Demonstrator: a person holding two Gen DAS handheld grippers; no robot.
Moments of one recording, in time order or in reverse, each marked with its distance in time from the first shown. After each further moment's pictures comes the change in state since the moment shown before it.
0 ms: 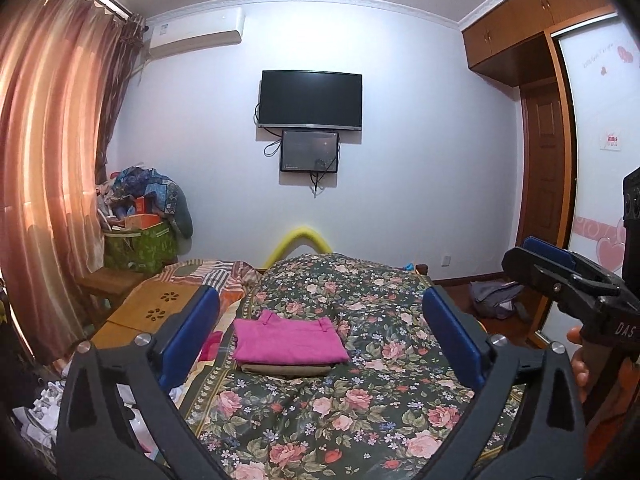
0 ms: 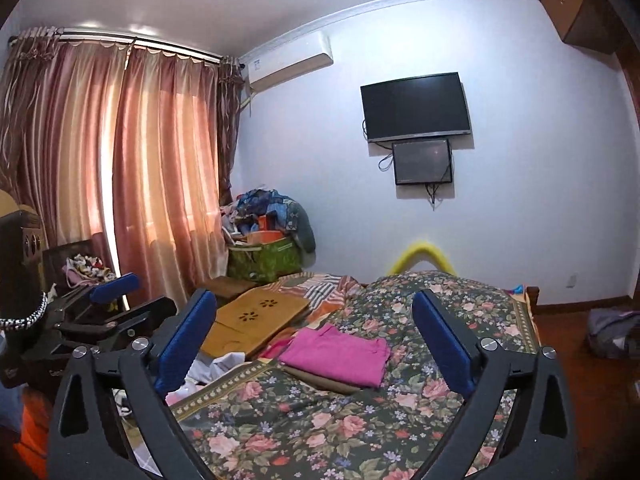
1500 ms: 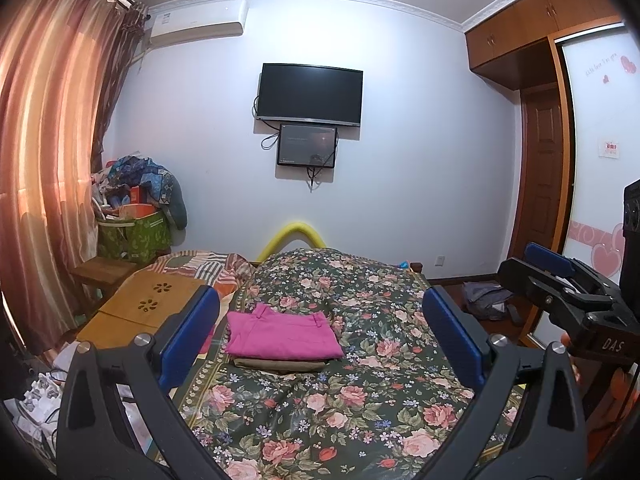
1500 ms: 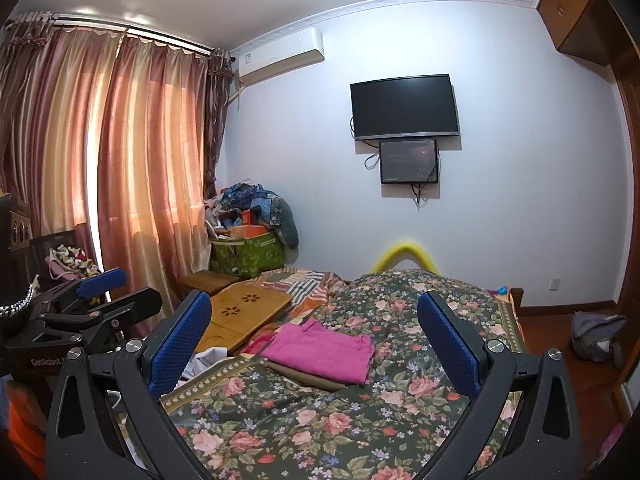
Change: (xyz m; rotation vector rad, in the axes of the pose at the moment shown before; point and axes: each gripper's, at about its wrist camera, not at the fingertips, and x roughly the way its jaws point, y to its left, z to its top) left arm 0.007 0.008 -0.003 -0.034 0.021 -0.024; right arm -0.005 0.005 -0.001 -0.025 0.016 -0.066
